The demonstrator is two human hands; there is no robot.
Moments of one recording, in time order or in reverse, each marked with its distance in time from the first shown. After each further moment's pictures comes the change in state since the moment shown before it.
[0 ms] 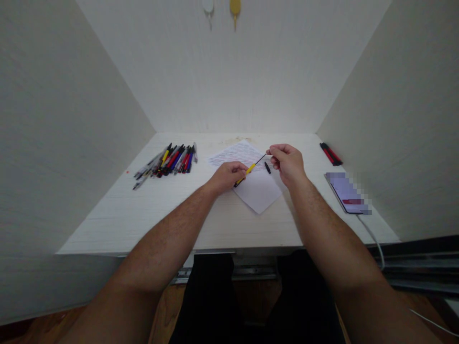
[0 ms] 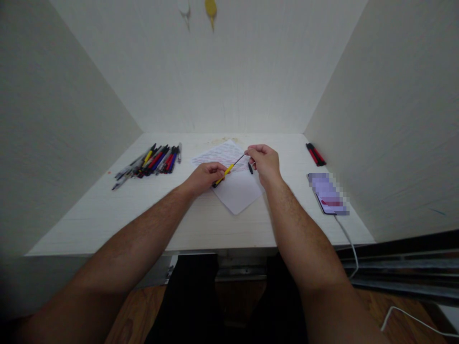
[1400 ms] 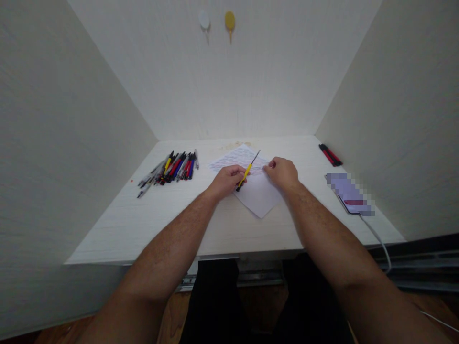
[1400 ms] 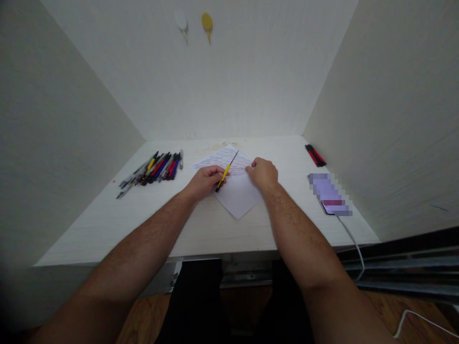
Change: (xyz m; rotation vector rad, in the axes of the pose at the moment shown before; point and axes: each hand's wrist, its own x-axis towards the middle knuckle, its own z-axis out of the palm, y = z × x) left_hand -0.001 0.004 -0.001 -0.109 0.033 -0.041; right_hand 0.008 0.027 -0.012 -1.249 0.028 -0.095
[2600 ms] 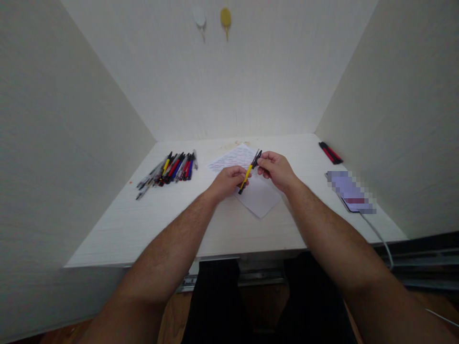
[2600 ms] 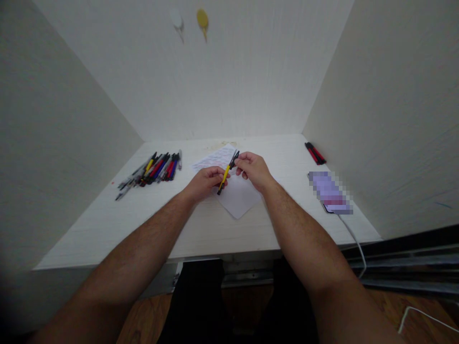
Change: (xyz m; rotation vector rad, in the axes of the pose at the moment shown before) left_hand -0.006 0.010 0.004 -0.058 -0.063 -0.046; right_hand -0.013 -0.025 -0.007 1.254 -0.336 -0.060
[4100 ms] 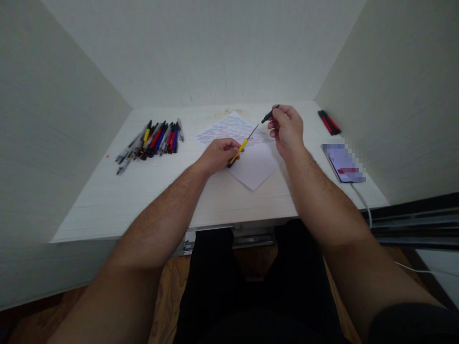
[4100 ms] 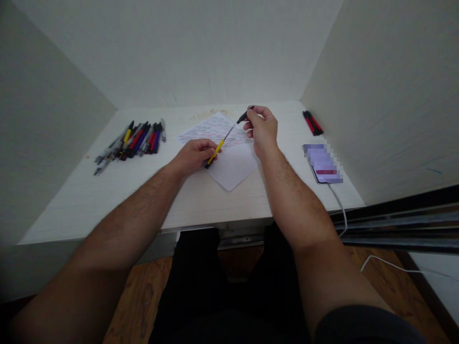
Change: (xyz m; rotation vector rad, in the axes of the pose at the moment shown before) left_hand 0.001 -0.003 0.003 0.137 -0.016 0.007; right_hand 0.023 -0.004 -0.027 0.009 0.374 -0.153
